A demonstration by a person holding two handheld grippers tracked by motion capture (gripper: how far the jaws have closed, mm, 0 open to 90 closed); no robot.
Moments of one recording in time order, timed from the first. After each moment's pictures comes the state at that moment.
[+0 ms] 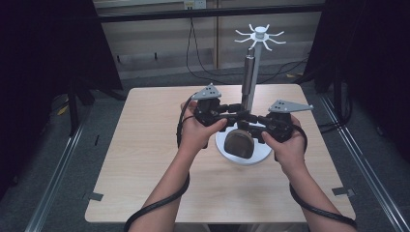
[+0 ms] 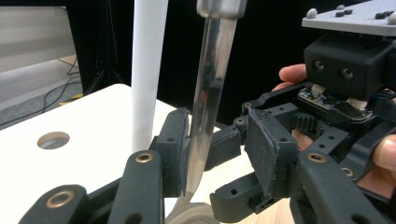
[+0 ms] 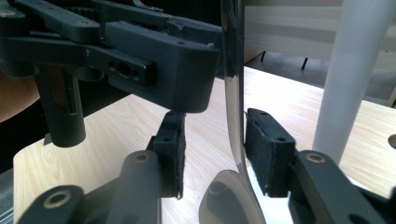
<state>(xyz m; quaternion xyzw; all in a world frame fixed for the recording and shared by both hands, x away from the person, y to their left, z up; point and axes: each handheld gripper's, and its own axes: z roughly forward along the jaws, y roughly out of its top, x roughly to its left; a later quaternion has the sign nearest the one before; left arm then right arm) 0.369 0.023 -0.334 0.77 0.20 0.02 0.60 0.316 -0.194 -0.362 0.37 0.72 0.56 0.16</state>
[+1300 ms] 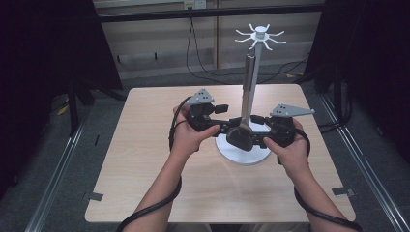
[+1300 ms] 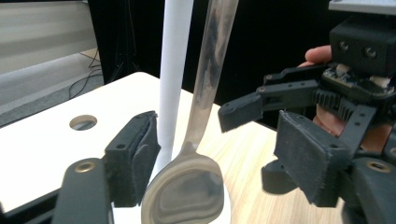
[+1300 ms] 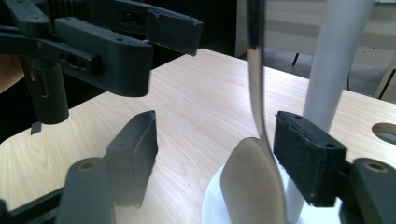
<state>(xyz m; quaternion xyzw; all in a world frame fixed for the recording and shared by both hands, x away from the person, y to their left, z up) 0.364 0.043 -0.343 0.78 0.22 0.05 0.58 0.309 -0.199 -0.371 0.38 0.73 0.54 0.17</state>
